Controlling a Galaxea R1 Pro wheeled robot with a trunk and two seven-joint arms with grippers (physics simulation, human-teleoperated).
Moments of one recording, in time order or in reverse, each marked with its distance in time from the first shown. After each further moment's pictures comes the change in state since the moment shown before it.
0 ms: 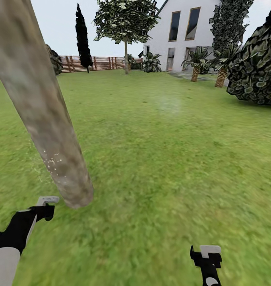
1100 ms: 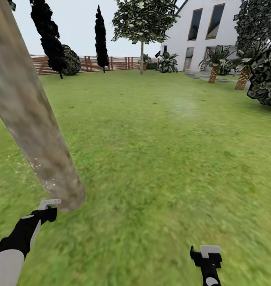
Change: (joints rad) left arm 0.001 -0.023 0.024 0.097 0.076 -0.132 0.084; right arm 0.000 0.000 0.000 0.000 0.000 0.000 0.000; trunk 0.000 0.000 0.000
